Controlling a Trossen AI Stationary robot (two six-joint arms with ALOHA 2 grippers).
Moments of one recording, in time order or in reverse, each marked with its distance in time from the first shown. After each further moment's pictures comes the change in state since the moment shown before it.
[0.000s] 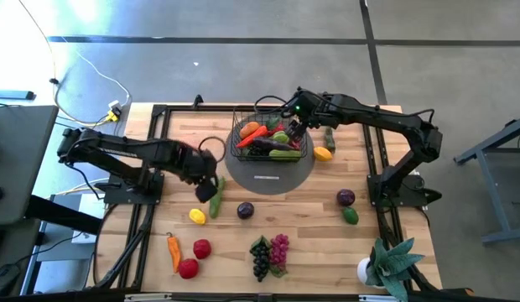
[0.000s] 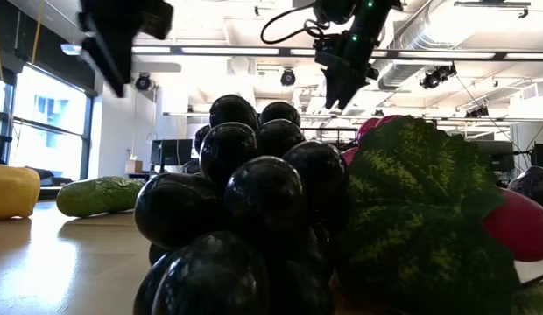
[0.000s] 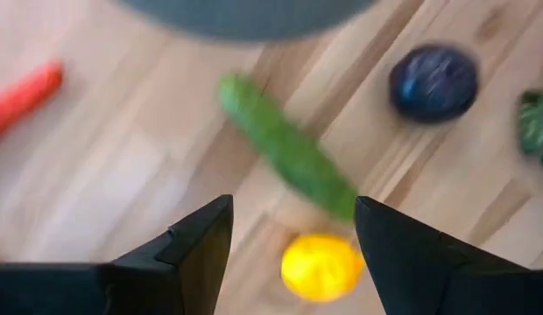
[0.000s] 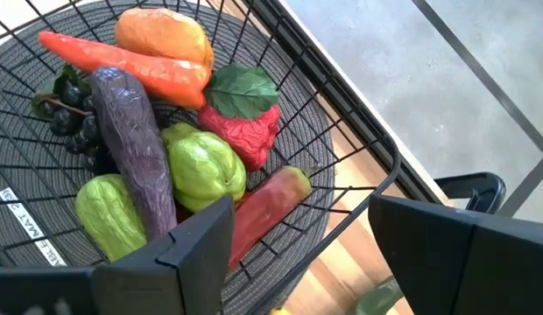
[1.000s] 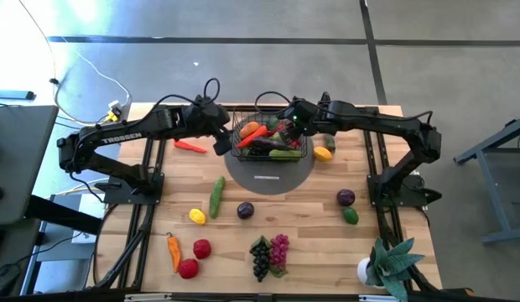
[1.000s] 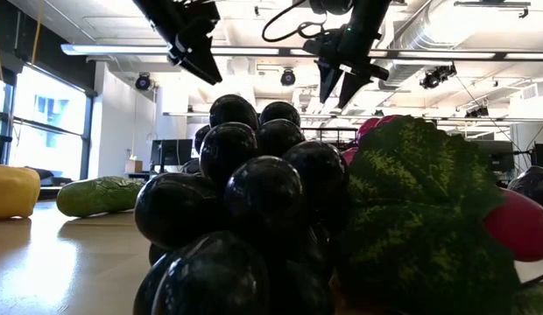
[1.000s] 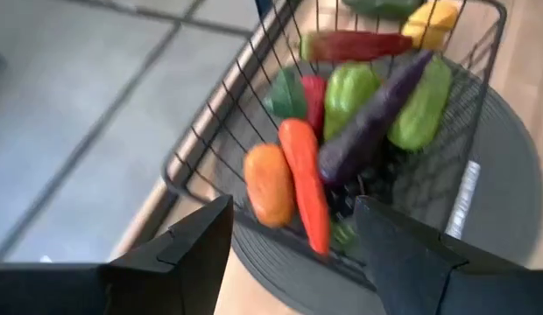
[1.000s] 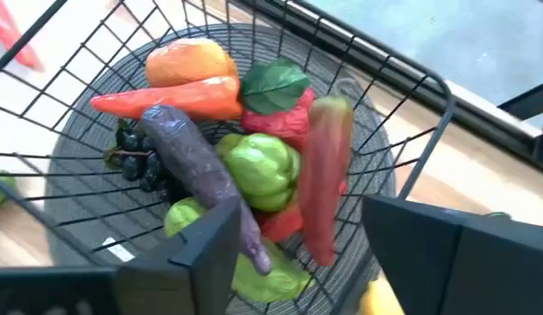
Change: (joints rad) left arm 0.463 0.000 0.010 0.563 -0.143 0.834; right arm 0.078 0.000 0.000 -0.015 0.006 0.426
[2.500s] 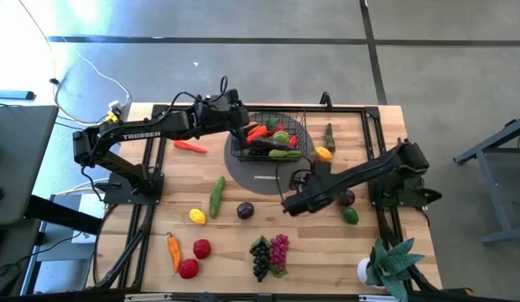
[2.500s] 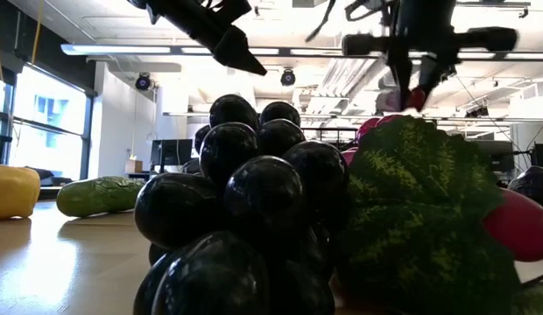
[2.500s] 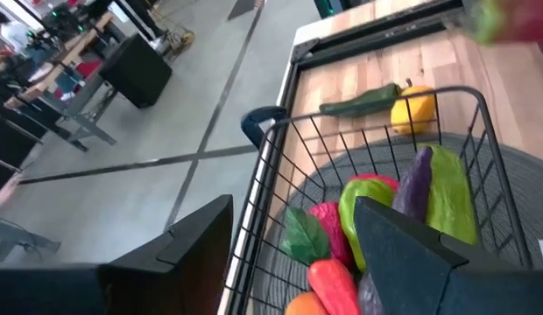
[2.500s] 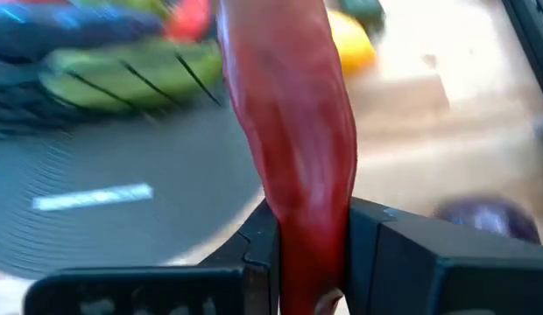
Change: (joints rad) left arm 0.000 0.159 0.000 0.472 0.090 0.432; right arm 0.620 0.175 0.000 -0.576 0.244 1.515
